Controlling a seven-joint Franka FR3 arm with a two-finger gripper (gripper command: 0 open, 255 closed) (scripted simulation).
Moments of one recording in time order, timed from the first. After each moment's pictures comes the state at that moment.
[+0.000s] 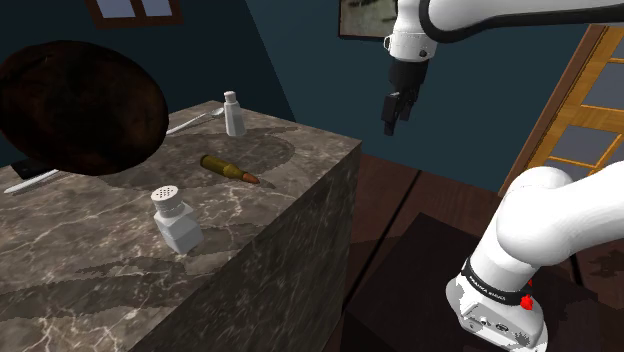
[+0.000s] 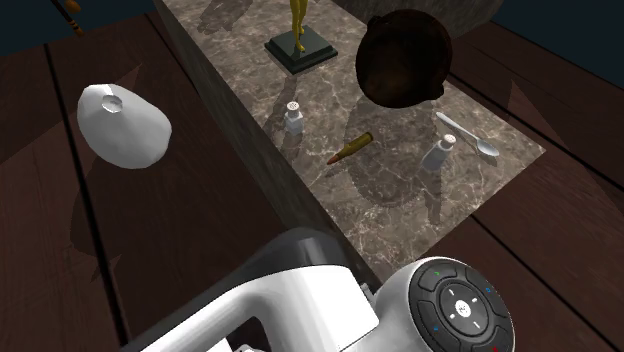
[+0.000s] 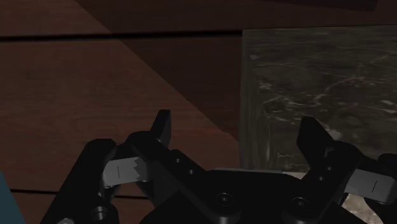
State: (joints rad) arm -0.01 -0.79 0.01 -2.42 -0.06 1.67 -0.06
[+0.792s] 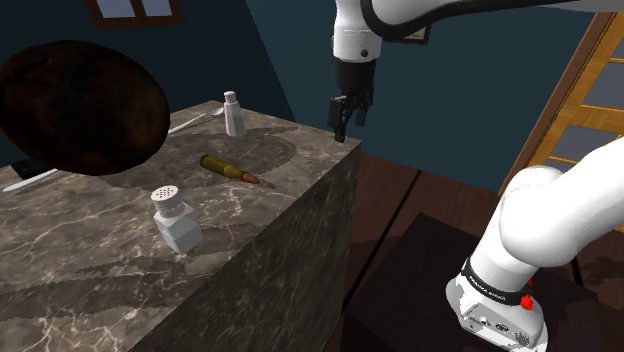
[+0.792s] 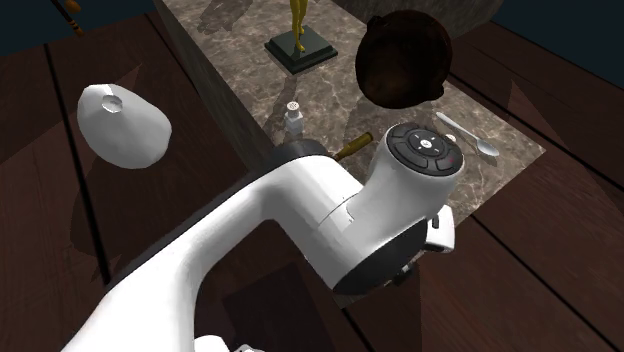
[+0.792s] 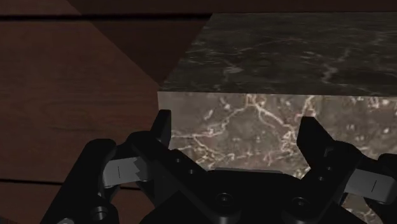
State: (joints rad) arm 0.05 -0.55 0.19 -2.23 0.04 1.70 0.13
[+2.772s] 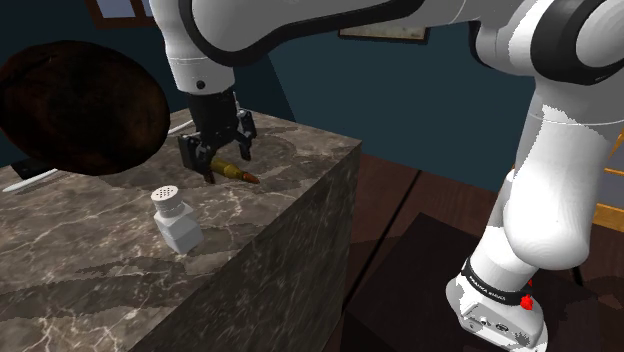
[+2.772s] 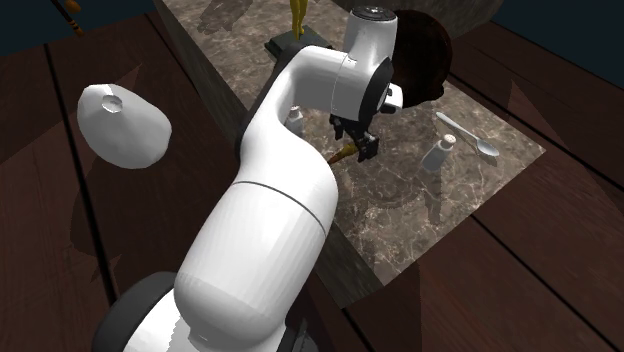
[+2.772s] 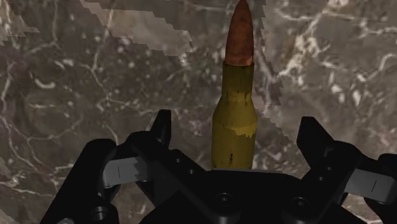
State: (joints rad) arm 0.20 0.17 0.49 -1.56 -0.11 1.70 0.56
